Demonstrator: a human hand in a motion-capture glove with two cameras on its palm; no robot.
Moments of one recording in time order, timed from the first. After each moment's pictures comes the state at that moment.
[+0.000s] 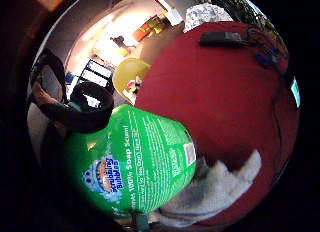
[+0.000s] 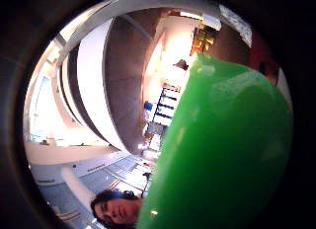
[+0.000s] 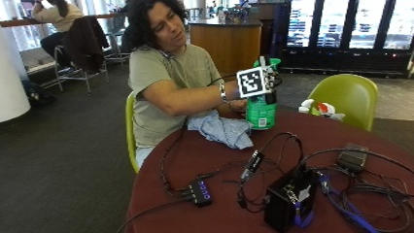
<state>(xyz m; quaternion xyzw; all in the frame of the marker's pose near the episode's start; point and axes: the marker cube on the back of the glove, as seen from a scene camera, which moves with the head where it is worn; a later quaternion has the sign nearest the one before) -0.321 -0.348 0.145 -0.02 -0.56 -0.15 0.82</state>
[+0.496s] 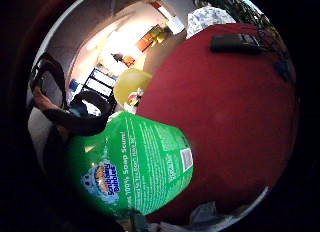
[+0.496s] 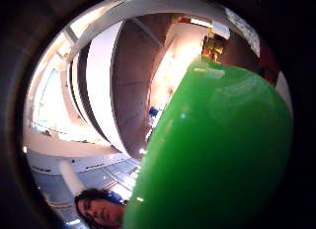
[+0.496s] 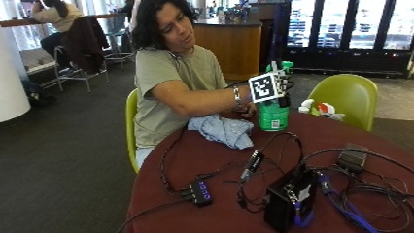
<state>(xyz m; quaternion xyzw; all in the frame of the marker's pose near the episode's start) -0.351 -0.383 0.176 0.03 -0.55 -0.16 0.82</state>
